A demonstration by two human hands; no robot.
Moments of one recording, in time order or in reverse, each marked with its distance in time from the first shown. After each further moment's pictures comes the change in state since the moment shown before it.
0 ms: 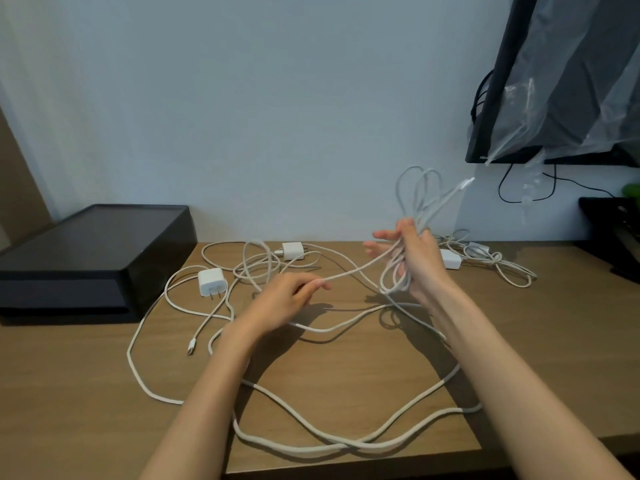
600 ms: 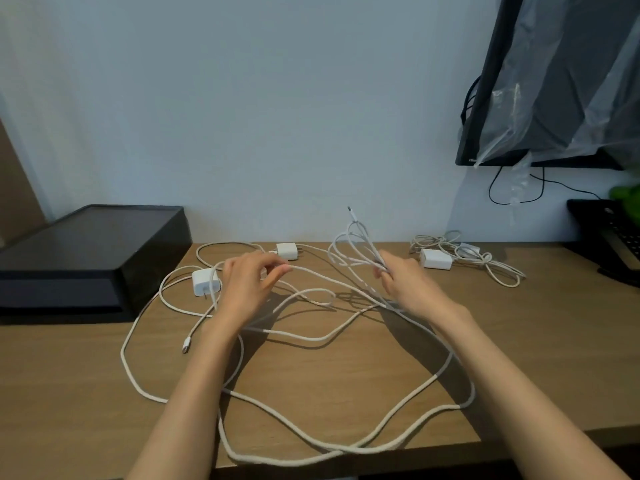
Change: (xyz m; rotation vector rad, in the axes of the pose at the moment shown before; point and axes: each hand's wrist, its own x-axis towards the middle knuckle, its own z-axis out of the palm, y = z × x) left_hand -0.004 -0.008 -0.020 0.218 0.424 -0.045; right_hand -0.007 0.012 -0.041 -1.456 -0.339 -0.297
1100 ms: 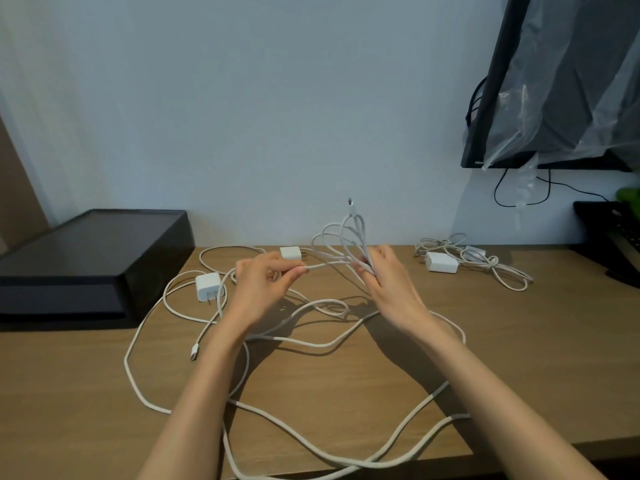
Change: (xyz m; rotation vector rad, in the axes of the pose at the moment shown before) left_hand 0.000 0.020 -0.004 -0.293 -0.024 0.000; right_hand 0.006 -0.030 0.024 0.254 0.220 -0.121
